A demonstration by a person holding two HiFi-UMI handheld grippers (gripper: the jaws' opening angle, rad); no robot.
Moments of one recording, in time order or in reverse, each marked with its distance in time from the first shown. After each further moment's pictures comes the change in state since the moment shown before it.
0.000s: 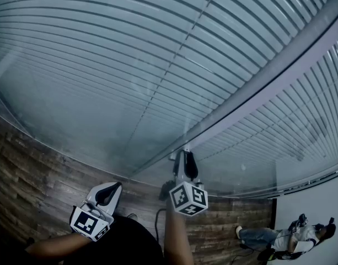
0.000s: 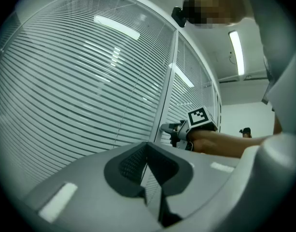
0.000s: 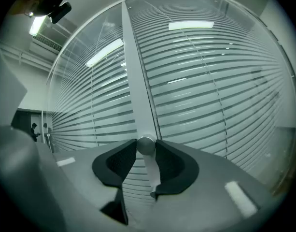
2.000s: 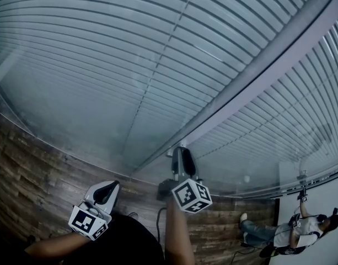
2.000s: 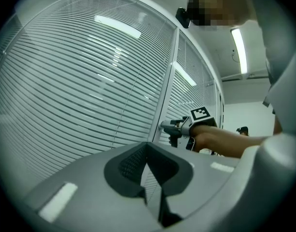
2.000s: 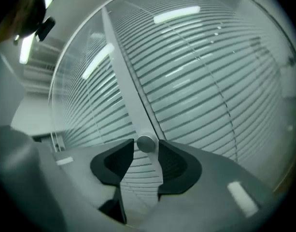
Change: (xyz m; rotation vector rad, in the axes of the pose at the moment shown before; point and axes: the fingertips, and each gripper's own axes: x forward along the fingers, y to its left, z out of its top) left arm -0.017 -0.015 -0.006 0.000 0.005 0.028; right arm -0.018 0.007 -0.001 0.210 0.017 0.123
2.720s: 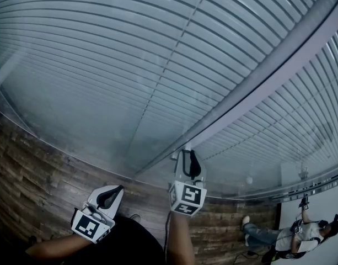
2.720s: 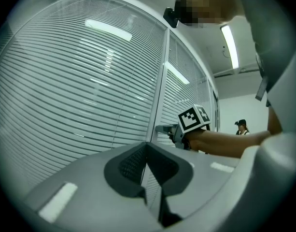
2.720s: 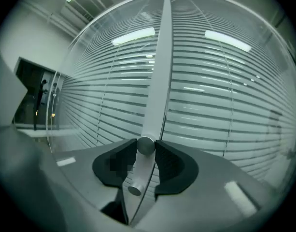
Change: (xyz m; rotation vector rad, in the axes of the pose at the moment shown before) left arm -0.009 -0.004 0.003 0.108 -0.014 -0.043; right arm 0.003 0.005 -0.006 -0.646 0.075 -0.145
